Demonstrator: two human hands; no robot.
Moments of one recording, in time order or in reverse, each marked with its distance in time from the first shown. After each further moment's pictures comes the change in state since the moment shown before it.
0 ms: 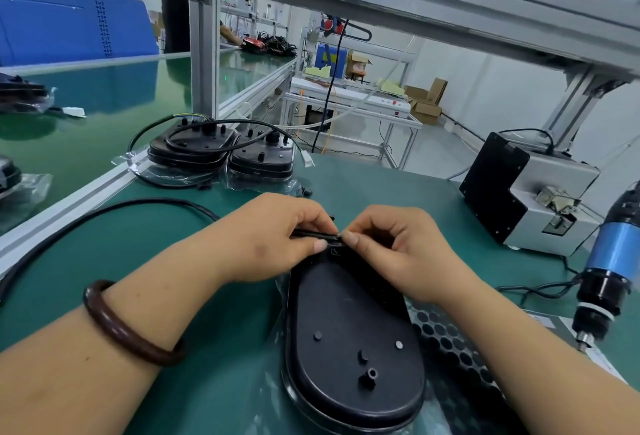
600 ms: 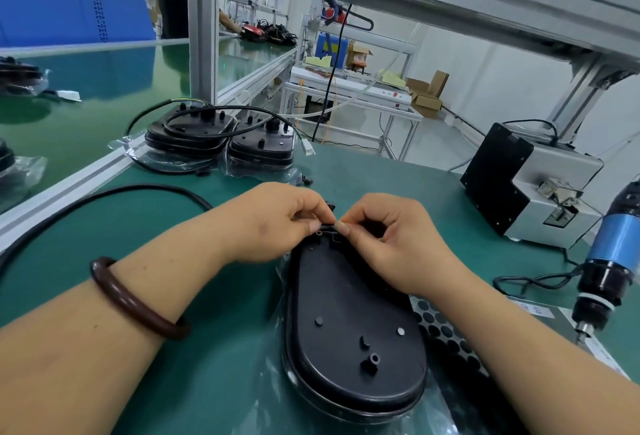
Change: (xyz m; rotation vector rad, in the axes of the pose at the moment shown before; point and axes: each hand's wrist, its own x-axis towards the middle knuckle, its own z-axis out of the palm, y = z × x) left_hand 0.007 -0.006 0.003 -0.014 -0.045 -0.027; right_hand 0.000 0.000 0.013 -0.063 0.064 -0.032
